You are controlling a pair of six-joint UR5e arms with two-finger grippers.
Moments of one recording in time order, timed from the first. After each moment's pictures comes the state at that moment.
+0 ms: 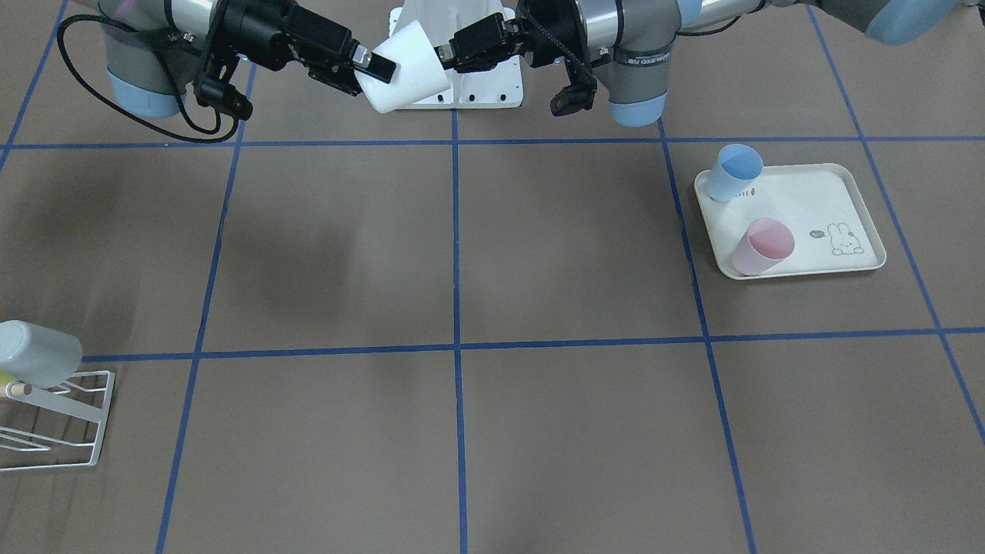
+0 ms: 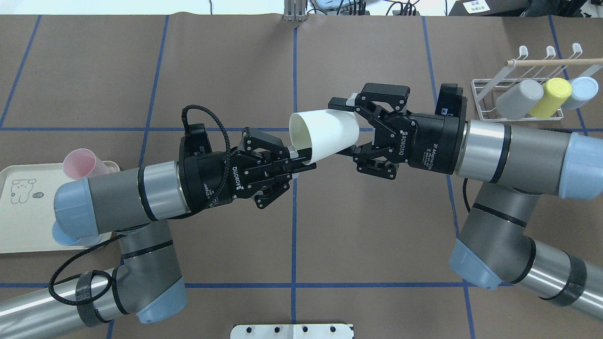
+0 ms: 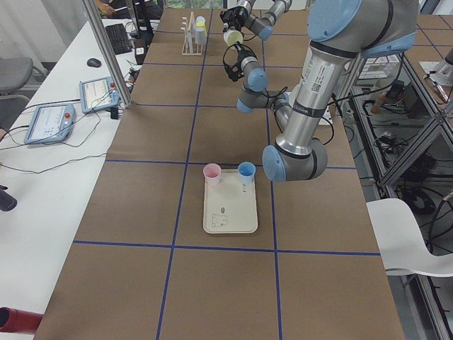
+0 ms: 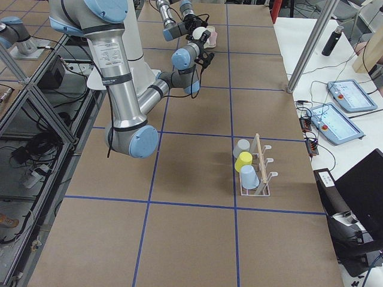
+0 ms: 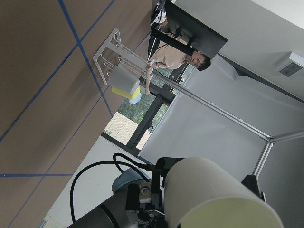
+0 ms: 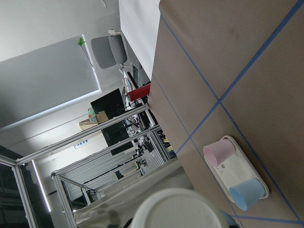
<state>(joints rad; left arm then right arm) -0.42 -2.09 -1.70 -3.18 -1.61 -2.38 0.59 -1.25 1.89 -0.16 1.76 2.35</state>
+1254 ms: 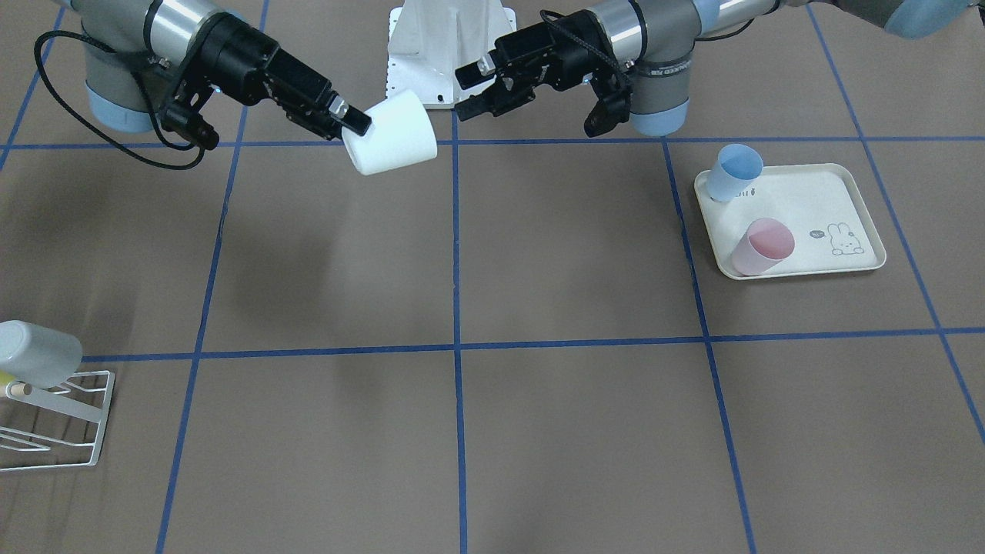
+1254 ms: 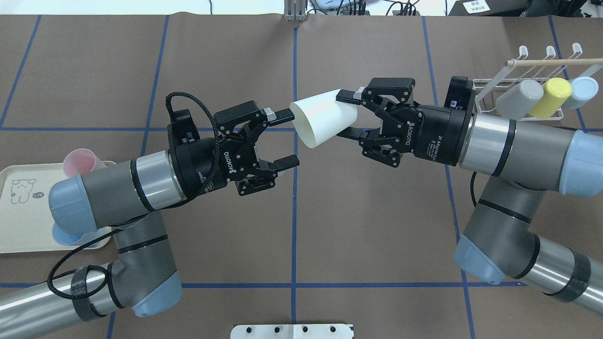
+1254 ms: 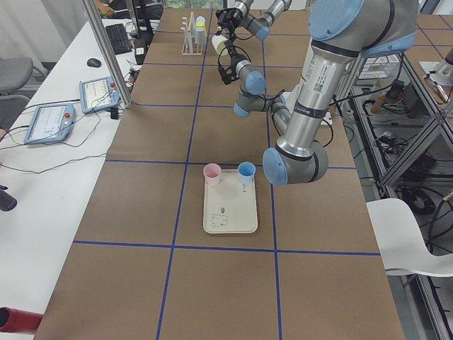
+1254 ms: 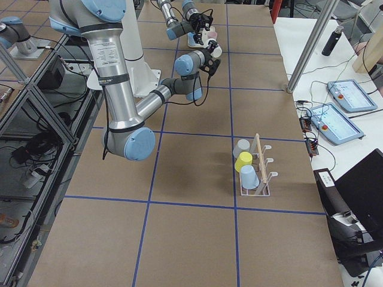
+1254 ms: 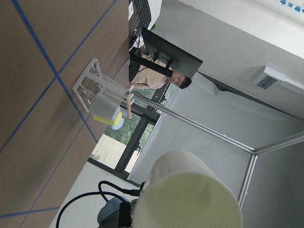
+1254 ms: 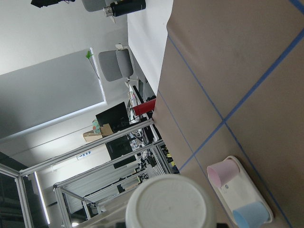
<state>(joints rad) -0.49 -2.01 -1.70 -3.16 -1.54 -2.10 0.66 -1.30 1.81 -0.19 1.69 2.14</state>
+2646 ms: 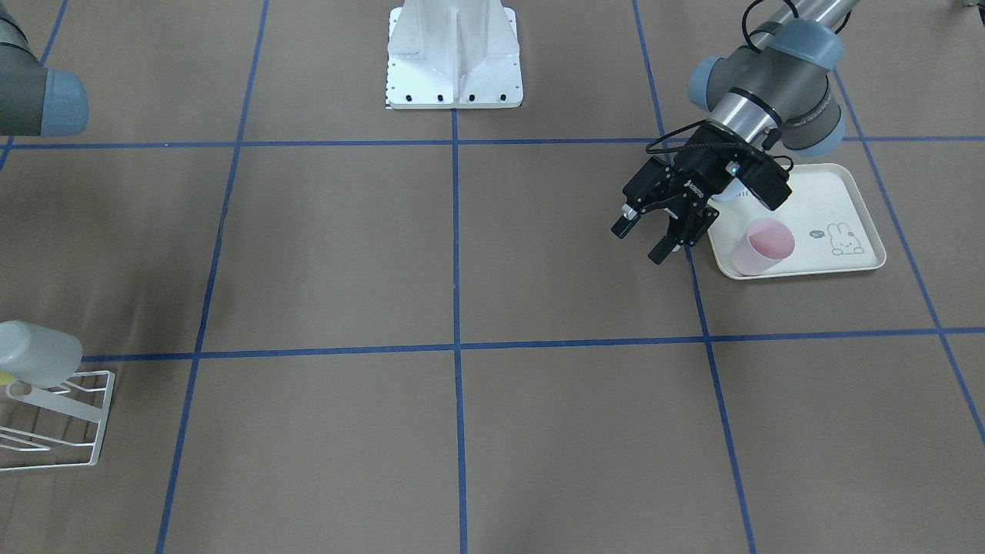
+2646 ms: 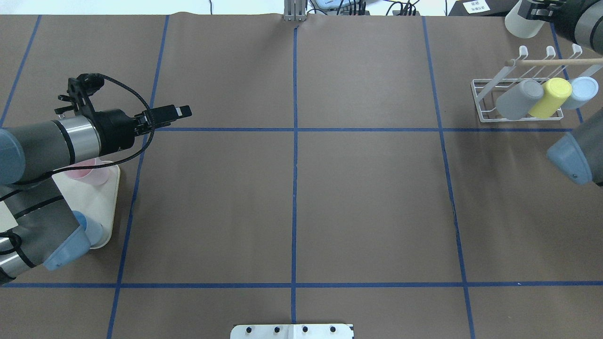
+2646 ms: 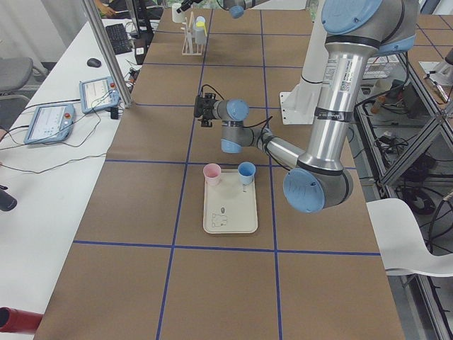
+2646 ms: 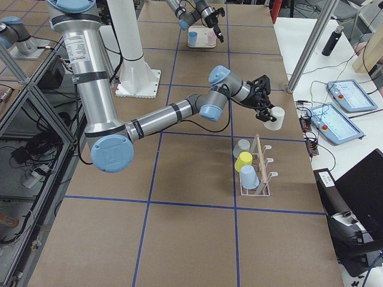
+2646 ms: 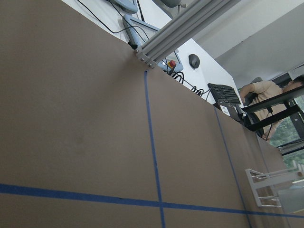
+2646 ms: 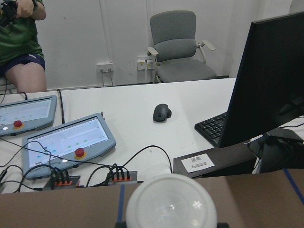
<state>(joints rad) -0.69 -1.78 -1.68 -2.86 -1.64 -1.43 1.08 -1.38 1.73 -0.85 1.45 0.92</state>
